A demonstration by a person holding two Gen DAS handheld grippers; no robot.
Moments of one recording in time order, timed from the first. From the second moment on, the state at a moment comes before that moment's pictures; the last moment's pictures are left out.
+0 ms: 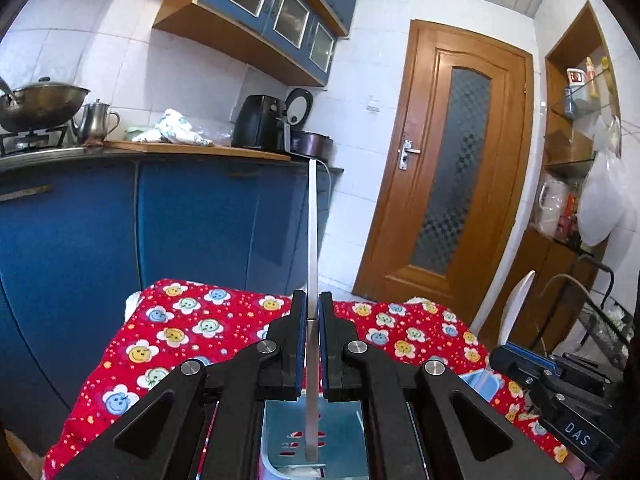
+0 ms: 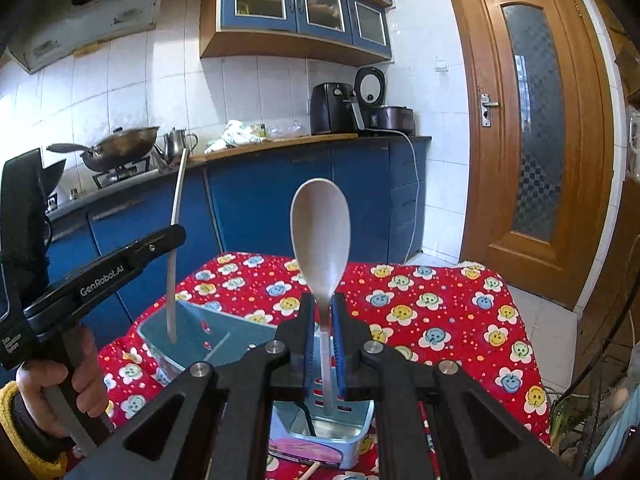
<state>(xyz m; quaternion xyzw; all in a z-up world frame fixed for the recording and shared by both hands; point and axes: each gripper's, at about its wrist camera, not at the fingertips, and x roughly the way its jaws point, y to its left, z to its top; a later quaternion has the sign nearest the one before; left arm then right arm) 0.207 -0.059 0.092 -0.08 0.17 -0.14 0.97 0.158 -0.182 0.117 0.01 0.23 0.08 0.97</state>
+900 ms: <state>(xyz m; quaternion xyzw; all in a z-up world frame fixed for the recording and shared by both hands) 0.180 -0.057 0.079 -0.07 0.22 -0.15 0.96 0.145 -0.182 0.119 0.05 0.24 0.08 0.97</state>
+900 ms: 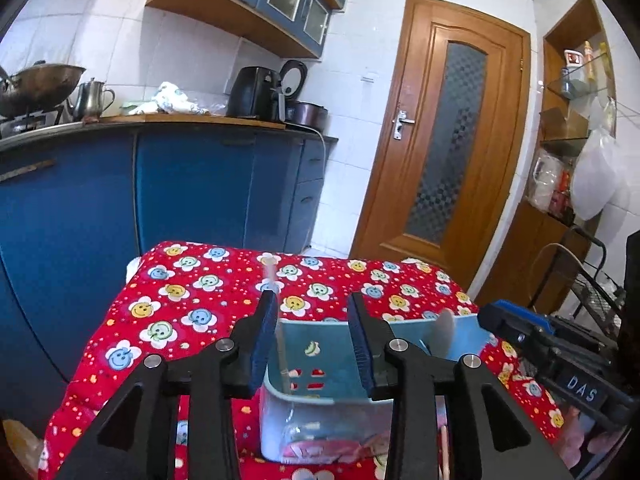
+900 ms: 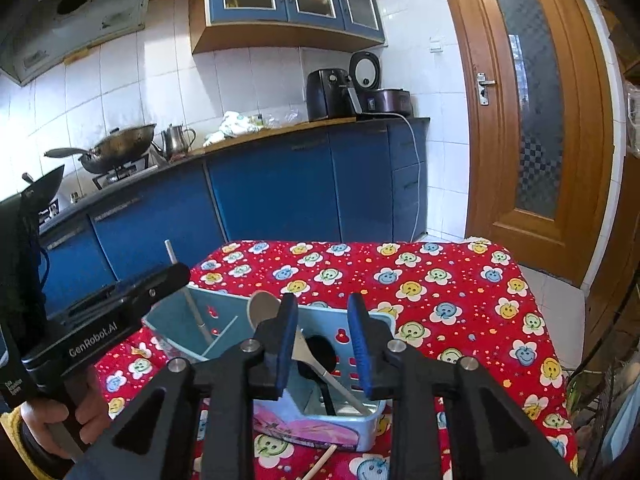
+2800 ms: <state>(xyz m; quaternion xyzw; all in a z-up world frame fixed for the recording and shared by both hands) 0.069 -0.023 0.014 -0.03 0.43 -0.13 0.89 -0.005 -0.212 0.053 0.15 0.35 0.03 0.92</state>
